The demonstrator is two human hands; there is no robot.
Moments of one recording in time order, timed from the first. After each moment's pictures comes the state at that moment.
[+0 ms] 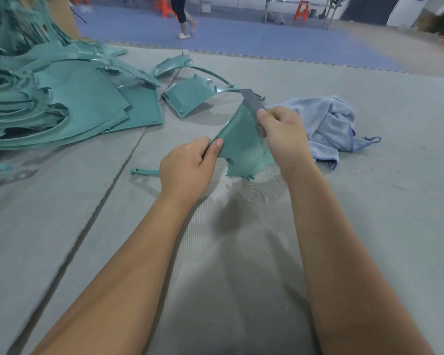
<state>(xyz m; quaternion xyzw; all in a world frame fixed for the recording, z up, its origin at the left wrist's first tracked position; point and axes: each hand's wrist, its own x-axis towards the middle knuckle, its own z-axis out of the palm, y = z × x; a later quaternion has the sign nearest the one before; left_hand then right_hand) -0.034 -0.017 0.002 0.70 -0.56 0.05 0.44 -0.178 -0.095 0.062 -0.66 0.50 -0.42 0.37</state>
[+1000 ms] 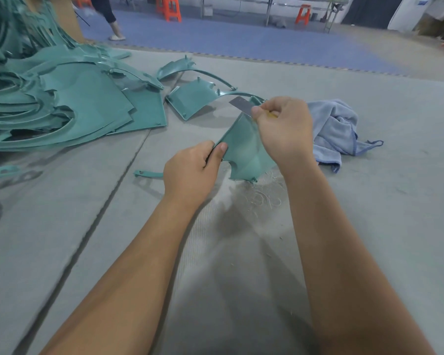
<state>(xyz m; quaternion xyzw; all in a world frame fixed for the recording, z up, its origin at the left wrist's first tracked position) -0.035 -0.014 0.004 0.70 -0.57 0.05 0.43 -0.166 -0.092 0.077 -0.69 0.51 -0.44 0.26</state>
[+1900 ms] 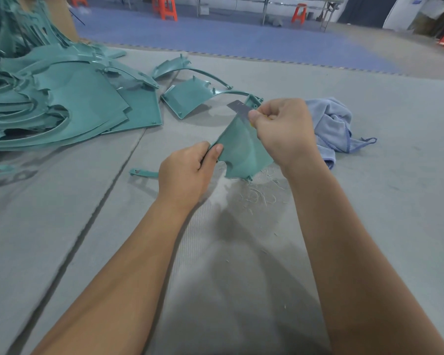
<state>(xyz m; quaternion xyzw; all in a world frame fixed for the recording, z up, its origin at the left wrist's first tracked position) -0.034 -0.008 0.000 0.67 -0.59 0.05 0.45 -0.179 -0.078 0.084 -0.71 0.49 -0.42 0.28</state>
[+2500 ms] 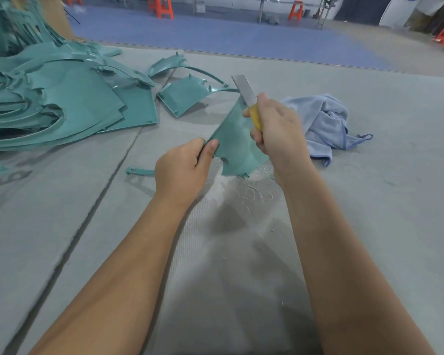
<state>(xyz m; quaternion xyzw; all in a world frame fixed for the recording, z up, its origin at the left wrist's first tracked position) -0.034 -0.011 0.001 0.68 -0.58 0.06 0.44 -0.178 -0.061 0.082 -0.61 0.44 -0.47 0.46</state>
